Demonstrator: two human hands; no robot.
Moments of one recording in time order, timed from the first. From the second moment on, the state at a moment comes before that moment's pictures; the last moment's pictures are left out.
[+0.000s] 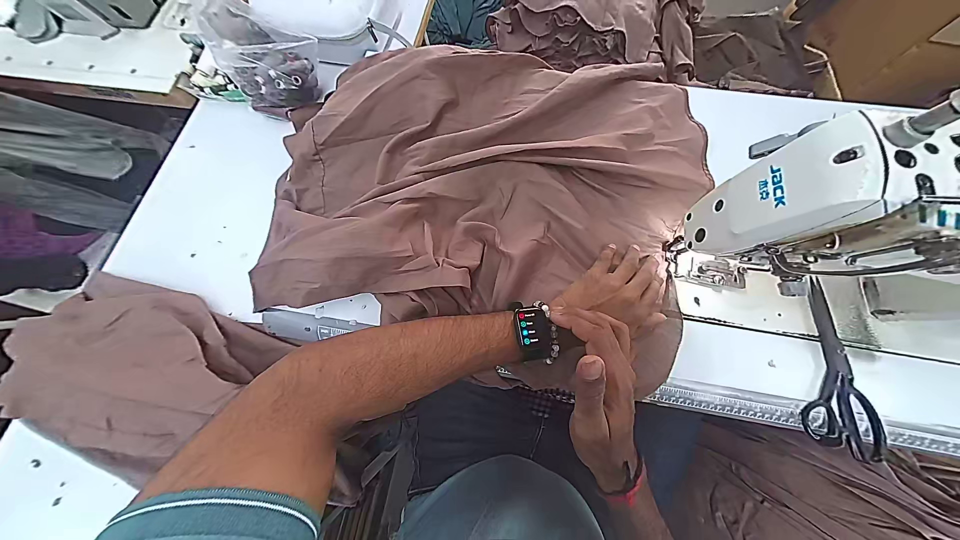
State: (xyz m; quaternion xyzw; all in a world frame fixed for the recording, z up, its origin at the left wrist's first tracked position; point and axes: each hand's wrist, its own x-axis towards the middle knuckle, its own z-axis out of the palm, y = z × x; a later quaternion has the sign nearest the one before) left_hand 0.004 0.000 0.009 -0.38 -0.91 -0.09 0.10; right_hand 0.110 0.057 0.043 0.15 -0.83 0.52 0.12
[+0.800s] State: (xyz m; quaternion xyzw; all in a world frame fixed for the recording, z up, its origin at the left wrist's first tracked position) left_hand 0.029 0.001 0.053 -0.30 -0.95 -0.03 0.03; right_hand 0.103 0.047 0.053 0.19 -0.89 0.41 0.11
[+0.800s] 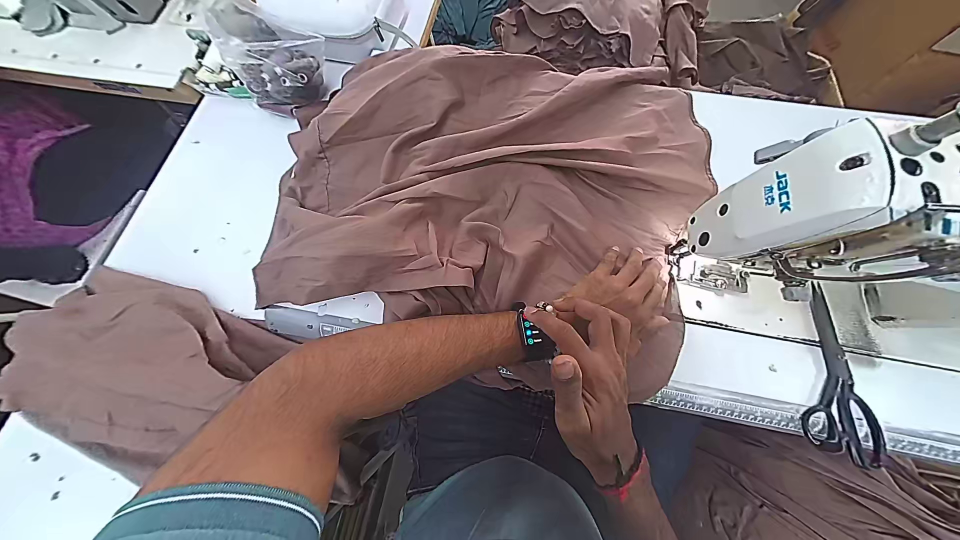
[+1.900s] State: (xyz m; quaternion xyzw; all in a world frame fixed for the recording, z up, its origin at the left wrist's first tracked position) left_hand 0.004 -0.001 0.010 -0.38 -0.91 -0.09 0.09; right_hand 0.108 0.062 0.050 0.16 -0.83 0.51 0.14
